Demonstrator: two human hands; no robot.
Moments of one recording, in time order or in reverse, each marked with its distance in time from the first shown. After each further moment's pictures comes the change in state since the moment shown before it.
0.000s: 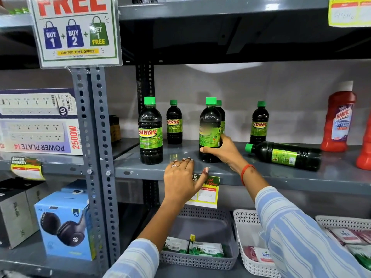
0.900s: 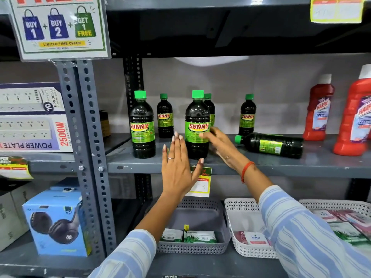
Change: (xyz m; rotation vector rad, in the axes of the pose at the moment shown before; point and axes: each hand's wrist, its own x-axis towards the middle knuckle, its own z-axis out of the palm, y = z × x) left_hand 0.001 0.010 -0.001 -0.049 -0.040 -0.039; right_hand -0.024 -0.009 -0.006 0.364 -0.138 0.033
